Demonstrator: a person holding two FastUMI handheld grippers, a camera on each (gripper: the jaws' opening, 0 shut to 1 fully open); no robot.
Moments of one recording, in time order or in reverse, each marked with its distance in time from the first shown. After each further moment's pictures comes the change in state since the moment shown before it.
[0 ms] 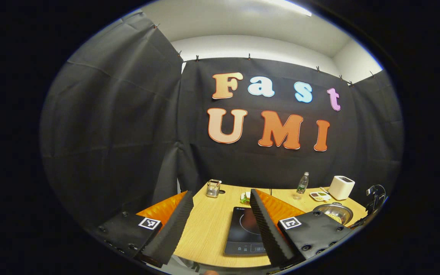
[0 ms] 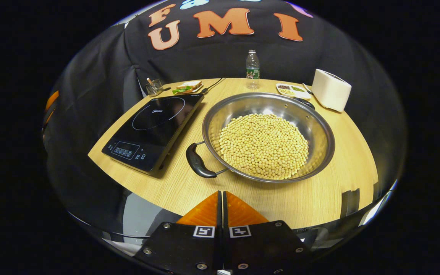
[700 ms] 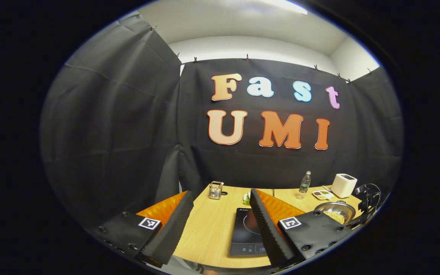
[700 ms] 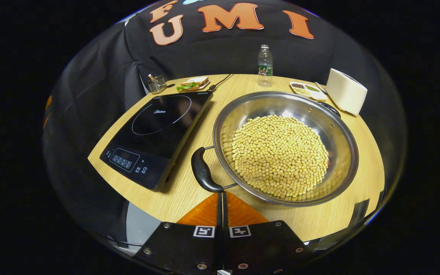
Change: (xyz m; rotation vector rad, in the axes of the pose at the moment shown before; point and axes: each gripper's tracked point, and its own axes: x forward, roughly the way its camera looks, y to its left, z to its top) left arm 0.001 0.005 0.004 0.034 -0.021 0.012; right arm 0.041 0.032 0.027 -0.006 0.023 0.046
